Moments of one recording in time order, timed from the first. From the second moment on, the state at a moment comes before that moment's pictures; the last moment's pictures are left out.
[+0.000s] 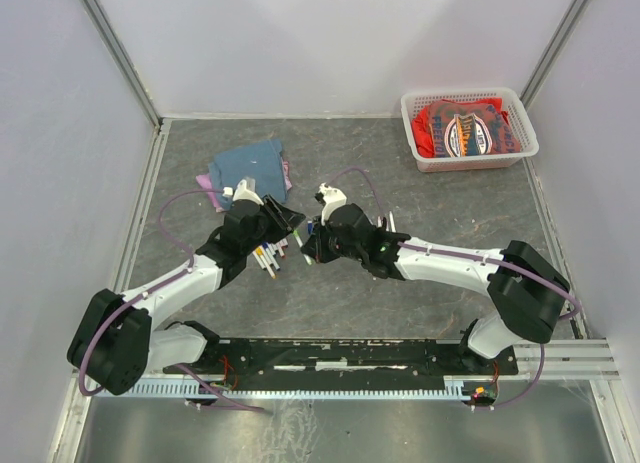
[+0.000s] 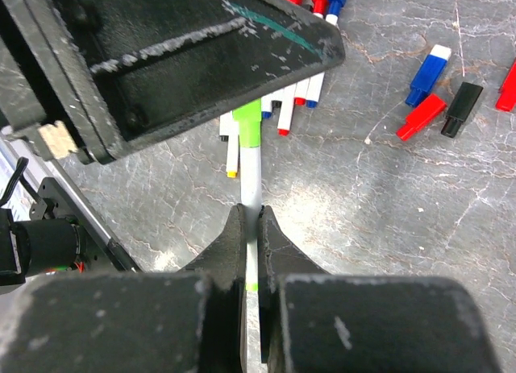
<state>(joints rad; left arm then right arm) -0.51 1.19 0.55 0.23 0.01 -0.97 0.97 1.55 0.93 0.11 0.02 0.58</state>
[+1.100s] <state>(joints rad) -0.48 1.20 0.52 0.29 0.10 -0.98 0.93 1.54 0.88 0.18 -0.06 0.62</state>
